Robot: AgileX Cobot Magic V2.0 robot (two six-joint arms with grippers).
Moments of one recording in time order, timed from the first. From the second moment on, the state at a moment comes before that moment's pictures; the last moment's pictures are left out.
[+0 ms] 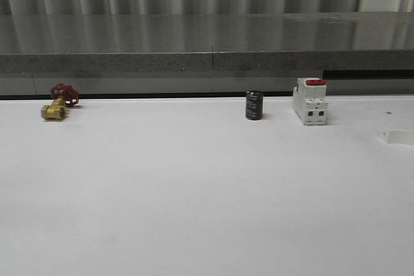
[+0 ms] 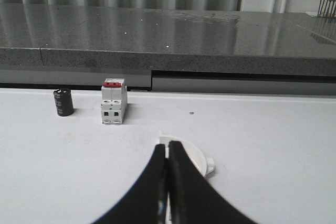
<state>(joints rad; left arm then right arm) -0.04 0.00 0.00 0.05 0.14 0.02 0.01 -0.01 0.03 -0.06 0.08 0.07</state>
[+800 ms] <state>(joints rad) -0.04 0.00 0.00 0.05 0.14 0.02 0.01 -0.01 0.03 -0.06 0.08 0.07</state>
